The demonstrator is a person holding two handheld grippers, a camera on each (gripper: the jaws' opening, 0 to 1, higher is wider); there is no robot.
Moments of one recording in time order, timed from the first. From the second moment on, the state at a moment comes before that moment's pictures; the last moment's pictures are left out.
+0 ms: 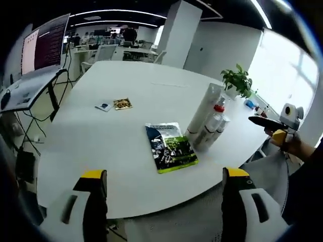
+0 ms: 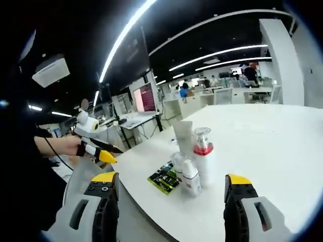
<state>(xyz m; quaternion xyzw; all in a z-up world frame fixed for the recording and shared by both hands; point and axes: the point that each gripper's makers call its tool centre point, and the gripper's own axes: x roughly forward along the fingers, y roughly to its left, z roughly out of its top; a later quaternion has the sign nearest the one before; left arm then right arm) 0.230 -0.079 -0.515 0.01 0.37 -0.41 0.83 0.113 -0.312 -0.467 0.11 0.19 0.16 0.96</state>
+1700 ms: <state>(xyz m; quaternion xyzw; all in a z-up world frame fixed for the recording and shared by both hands) 0.367 -0.140 -0.562 0.04 0.43 -0.39 0.82 0.119 -0.345 -0.493 0.08 0.23 0.05 0.97</state>
